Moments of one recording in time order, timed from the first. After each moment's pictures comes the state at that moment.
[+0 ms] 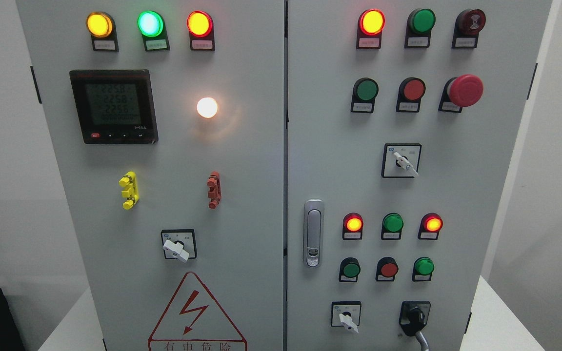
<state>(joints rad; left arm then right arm) 0.05 -0.07 -0.01 -0.11 0.03 -0.03 -0.03 0.04 0.09 0.15 -1.68 -0.01 -0.24 -0.24</state>
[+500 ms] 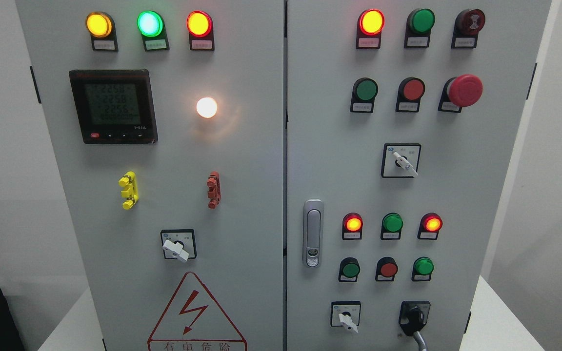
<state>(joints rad) 0.05 -0.07 -0.01 -0.11 0.03 -0.03 -0.03 0.04 0.09 0.16 -1.67 -0.02 -0.24 -0.25</state>
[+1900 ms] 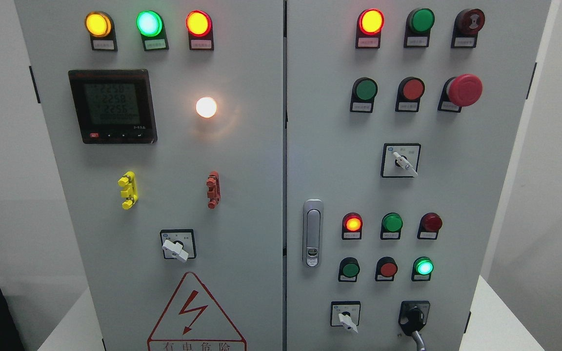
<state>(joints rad) 0.05 -0.07 -0.01 -0.11 0.03 -0.03 -0.03 0.03 0.09 0.16 -1.67 -0.02 -0.24 -0.25</state>
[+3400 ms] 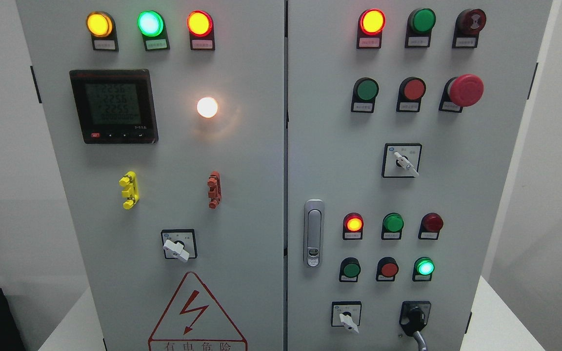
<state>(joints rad) 0.05 -0.07 -0.01 -0.11 0.03 -0.03 -0.03 0.03 0.10 0.15 -1.67 -0.02 -0.24 -0.25</state>
